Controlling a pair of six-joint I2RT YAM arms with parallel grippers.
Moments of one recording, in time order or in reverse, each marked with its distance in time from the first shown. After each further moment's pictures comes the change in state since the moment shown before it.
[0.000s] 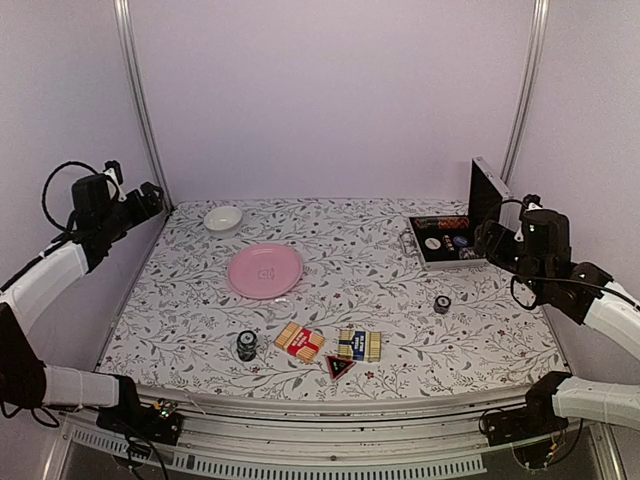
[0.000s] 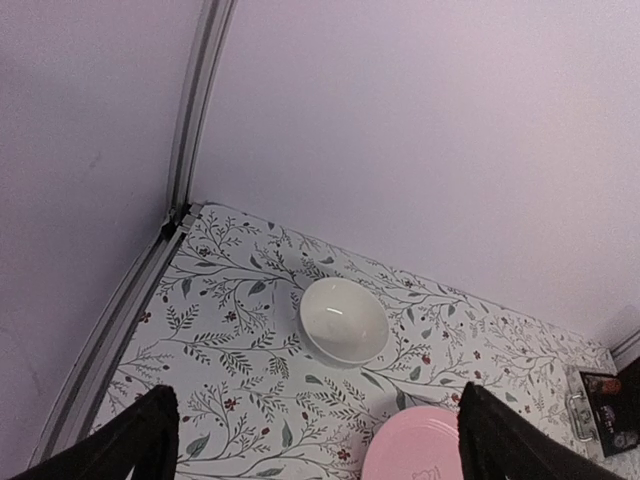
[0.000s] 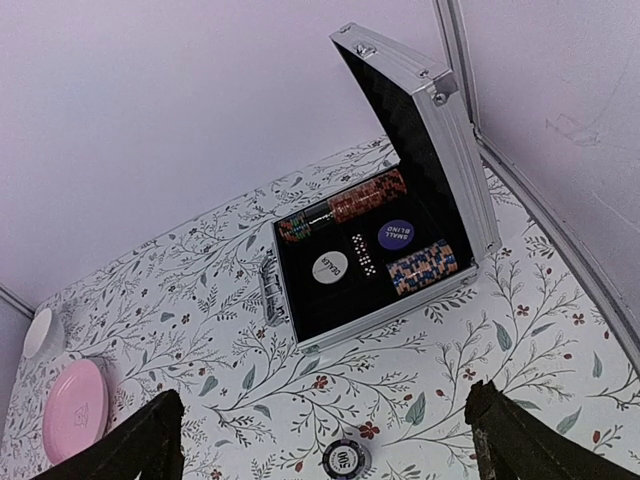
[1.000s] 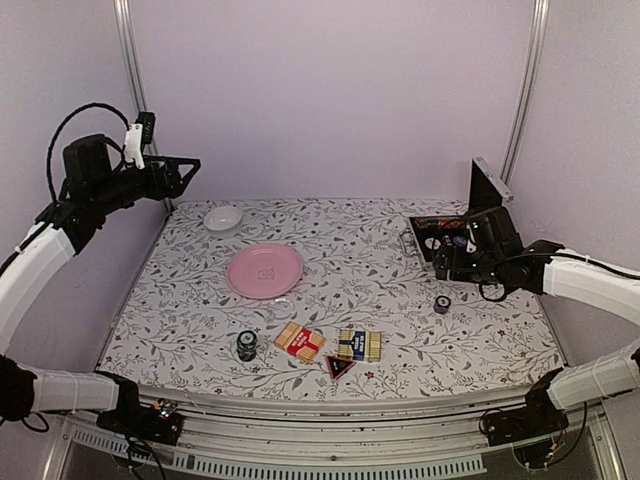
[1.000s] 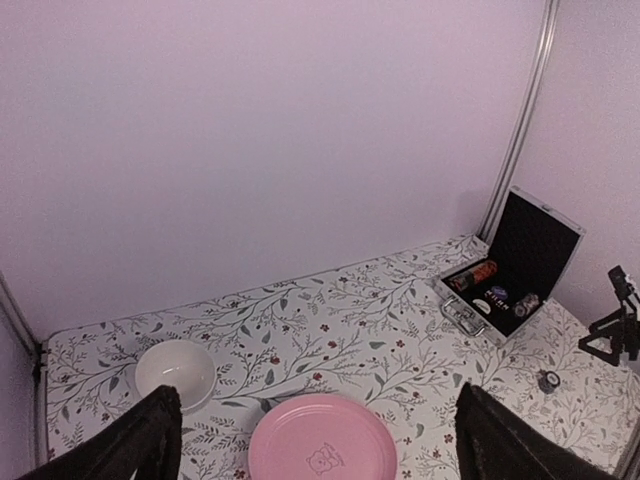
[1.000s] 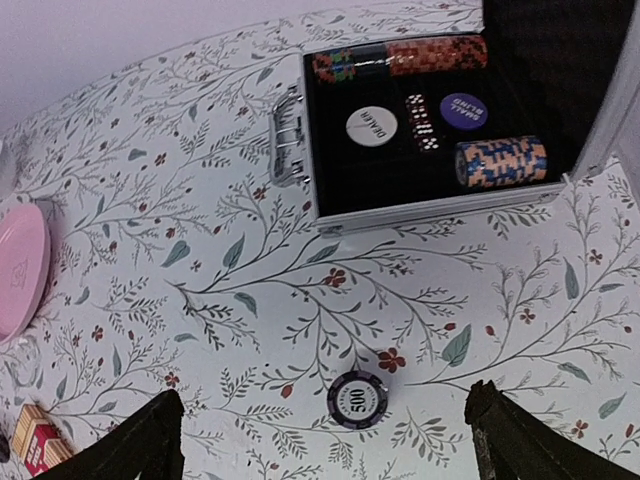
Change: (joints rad) left arm -0.208 -0.043 0.284 -0.192 0.319 0.252; right arm 0.032 0.334 0.101 -0.077 -0.190 -0.101
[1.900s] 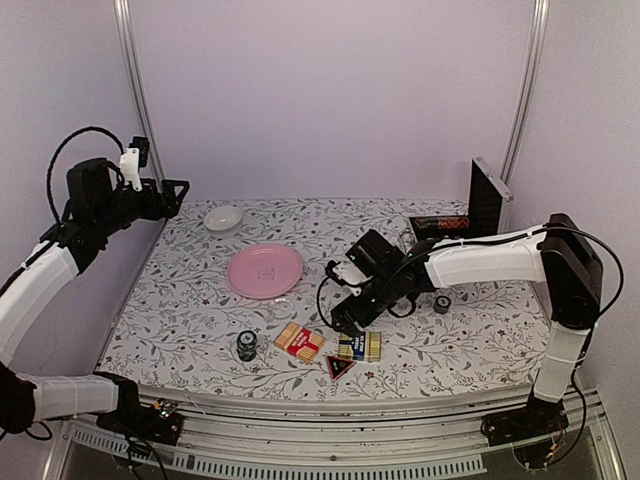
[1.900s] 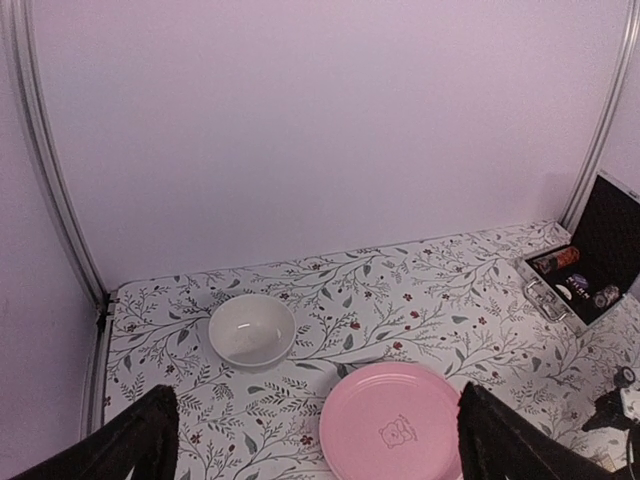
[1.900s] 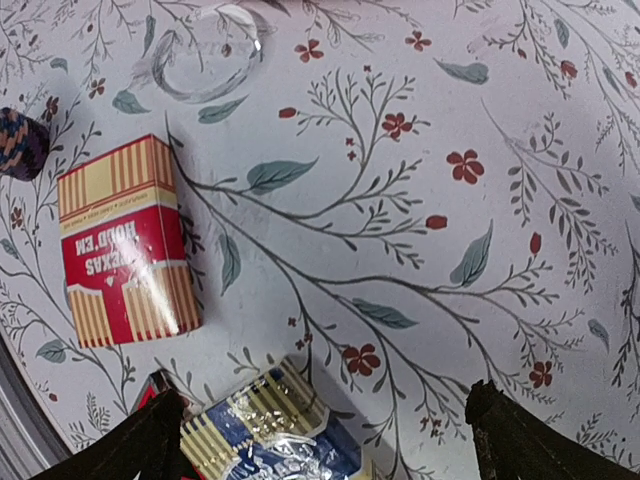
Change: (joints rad) left arm 0.030 -0.078 -0.185 0.044 -0.186 0.076; right arm 0.405 0.664 0.429 -0.080 -0.336 -0.376
